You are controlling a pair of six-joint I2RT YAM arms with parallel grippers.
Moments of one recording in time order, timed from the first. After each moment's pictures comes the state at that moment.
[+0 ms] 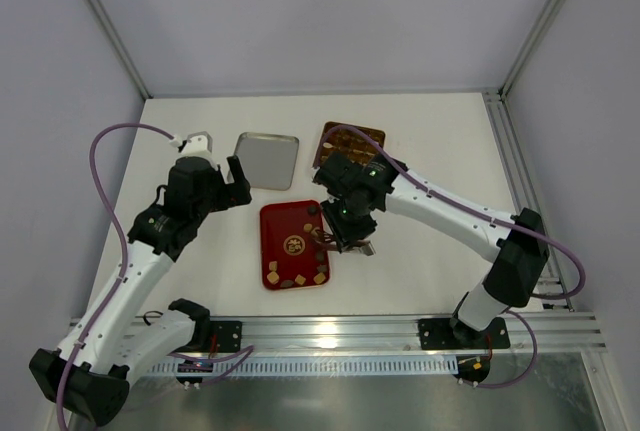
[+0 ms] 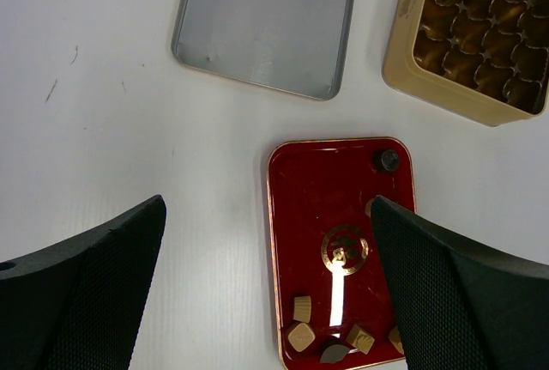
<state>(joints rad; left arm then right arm) -0.38 0.90 0.93 -0.60 -0.22 -0.42 0.93 1.61 1.48 -1.16 -0.08 0.42</state>
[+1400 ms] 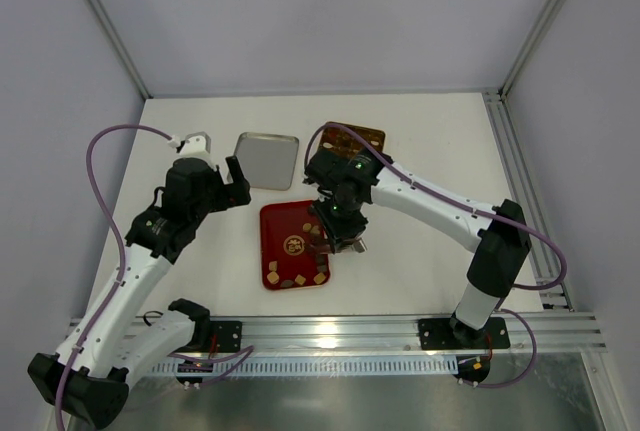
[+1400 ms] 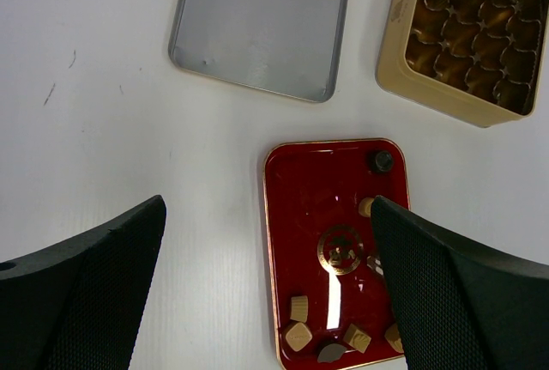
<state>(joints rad) -0.38 0.88 0.93 -0.60 -0.22 -0.42 0.93 1.72 1.59 -1.23 -0.15 0.39</state>
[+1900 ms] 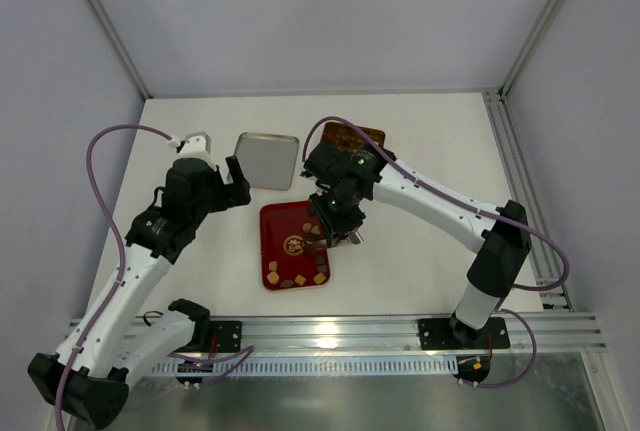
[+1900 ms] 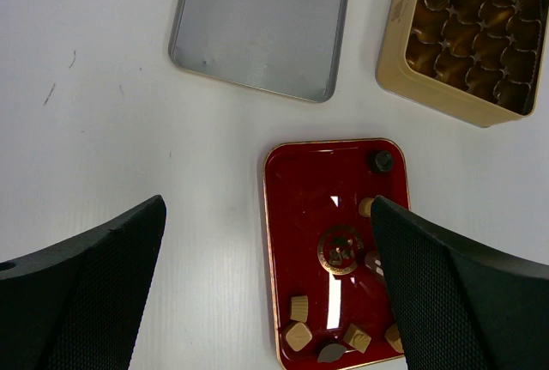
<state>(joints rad) -0.38 0.88 0.93 -0.60 -0.22 -0.42 0.93 1.72 1.64 -1.23 -0.14 0.39</state>
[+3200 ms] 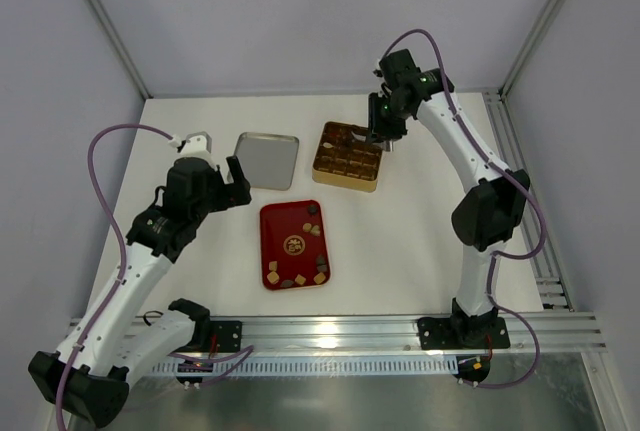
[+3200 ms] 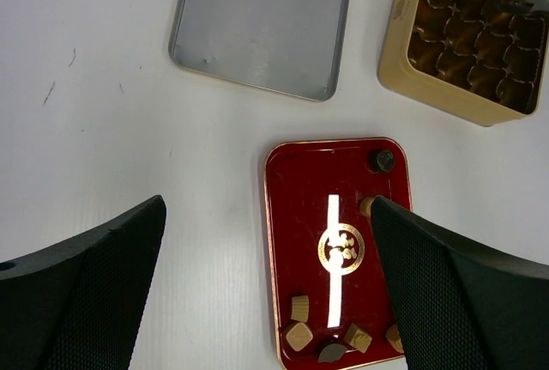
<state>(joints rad) -0.38 0.89 0.93 -0.60 -0.22 -0.42 0.38 1.97 2.07 -1.14 -0.10 0.34</state>
